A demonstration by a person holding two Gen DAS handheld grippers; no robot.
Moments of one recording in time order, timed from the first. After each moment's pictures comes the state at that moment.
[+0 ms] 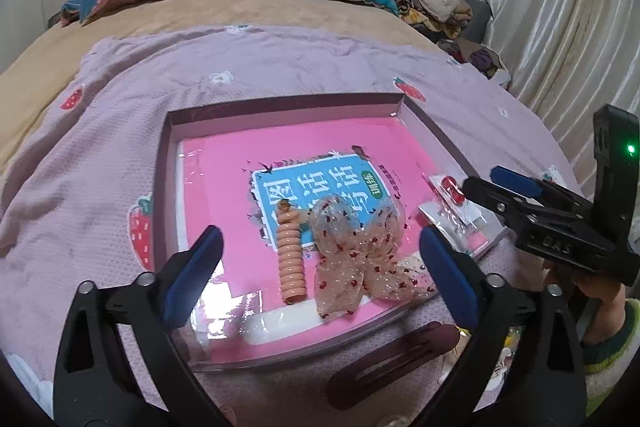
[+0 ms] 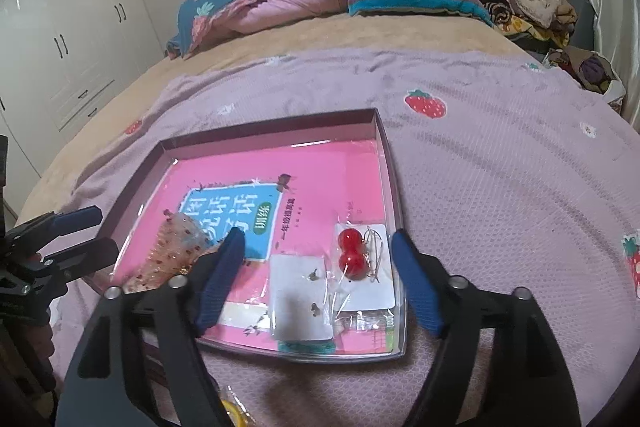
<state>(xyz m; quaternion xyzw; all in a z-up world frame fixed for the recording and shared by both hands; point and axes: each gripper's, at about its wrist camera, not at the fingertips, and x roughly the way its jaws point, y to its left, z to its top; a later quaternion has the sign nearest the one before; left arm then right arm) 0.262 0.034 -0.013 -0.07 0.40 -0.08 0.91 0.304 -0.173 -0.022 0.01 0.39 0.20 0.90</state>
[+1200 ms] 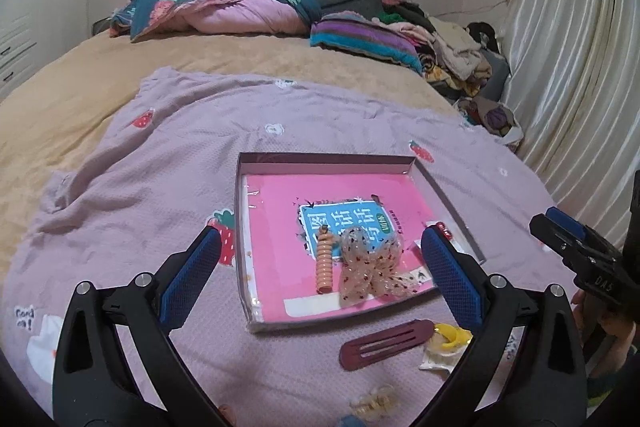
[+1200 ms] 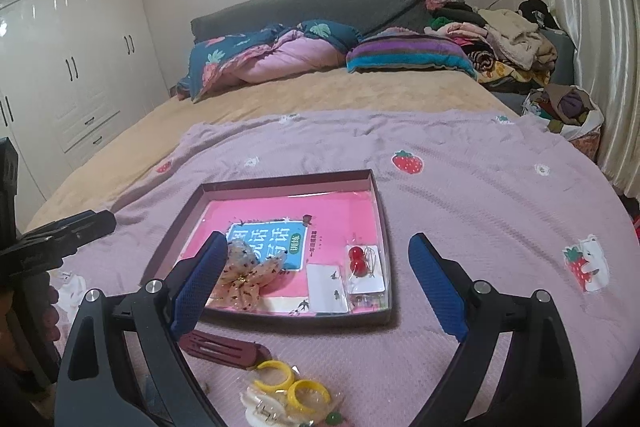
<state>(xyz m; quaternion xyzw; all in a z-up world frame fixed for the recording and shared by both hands) 0.196 0.069 0.054 -0.11 0.33 -0.02 0.94 0.222 -0.185 0.062 0.02 0.31 0.19 0.93</state>
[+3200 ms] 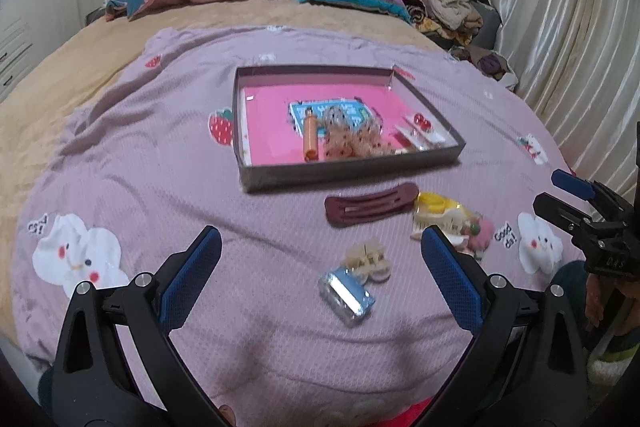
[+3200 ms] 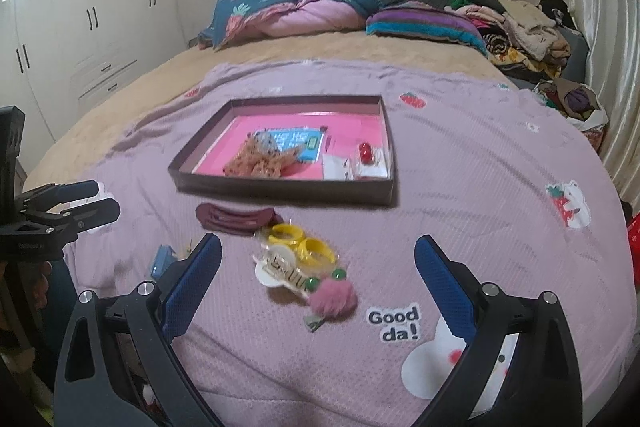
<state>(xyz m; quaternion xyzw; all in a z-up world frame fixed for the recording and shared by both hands) 0.096 0.034 0.010 -0.07 0.39 -0.03 0.92 0.120 -0.199 0.026 -0.04 0.36 0.21 0.91</state>
